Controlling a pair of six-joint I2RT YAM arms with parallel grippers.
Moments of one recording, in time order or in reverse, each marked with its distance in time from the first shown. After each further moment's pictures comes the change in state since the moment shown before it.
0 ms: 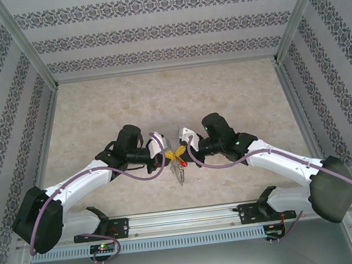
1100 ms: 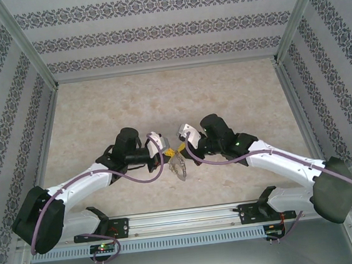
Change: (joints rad) left arm 0.006 -0.003 -0.086 0.206 -0.051 -0.045; right arm 0.022 -0.020 0.020 -0.052 0.209 0.128
